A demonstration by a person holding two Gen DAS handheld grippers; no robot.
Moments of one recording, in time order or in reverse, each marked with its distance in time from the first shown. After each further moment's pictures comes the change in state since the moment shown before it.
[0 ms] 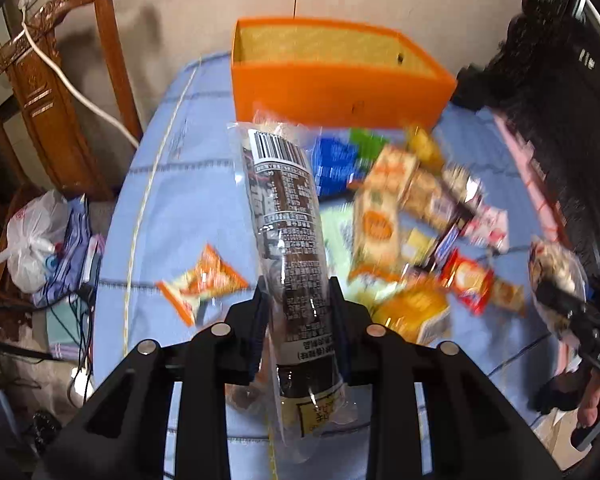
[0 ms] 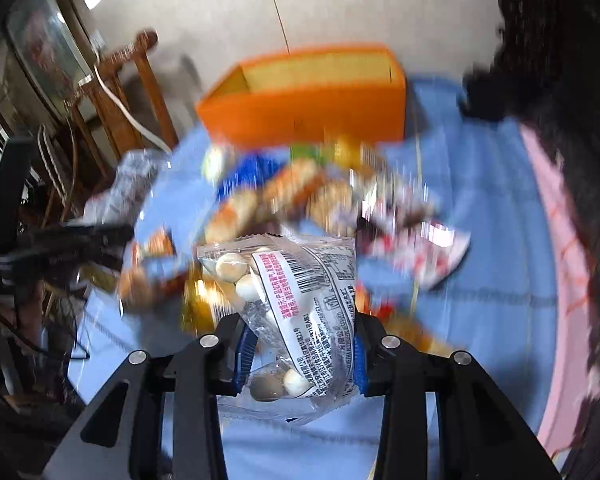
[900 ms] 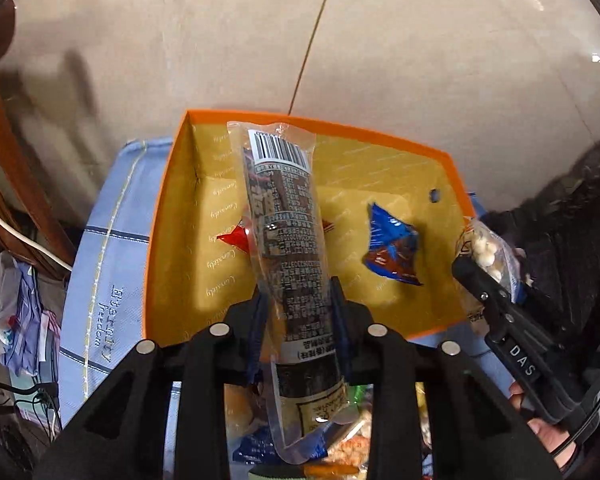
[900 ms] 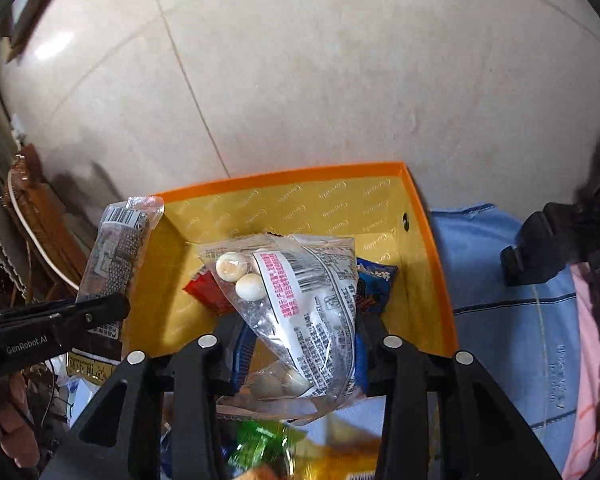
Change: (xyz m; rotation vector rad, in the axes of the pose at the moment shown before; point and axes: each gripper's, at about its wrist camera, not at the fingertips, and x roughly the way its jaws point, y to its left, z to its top) left arm 0.126 0.003 0.258 -0.155 0.009 -0.082; right arm 0.182 -0.048 0.259 0.079 -0.107 -0.074
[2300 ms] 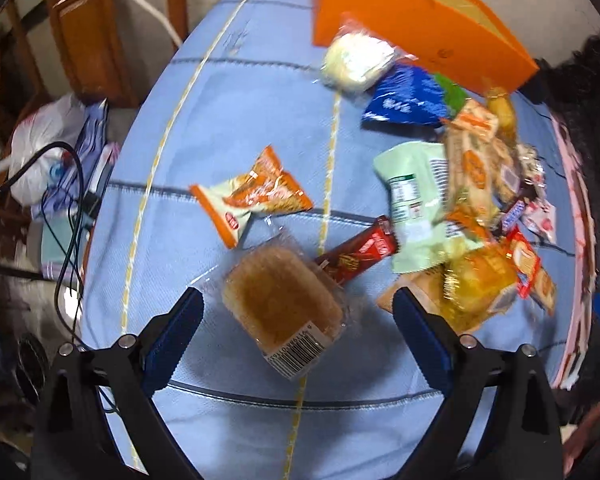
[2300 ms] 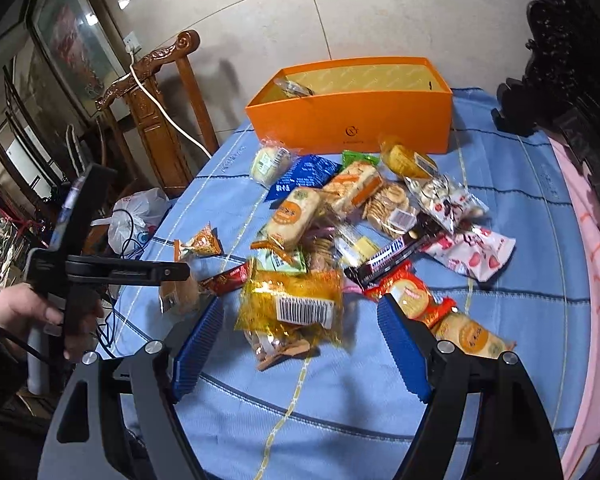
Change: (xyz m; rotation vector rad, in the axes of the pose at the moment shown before) left arm -0.073 0.092 -0.294 -0.058 0.221 0.156; right arm -0.214 0.054 -0.275 -0.081 0.104 0.166
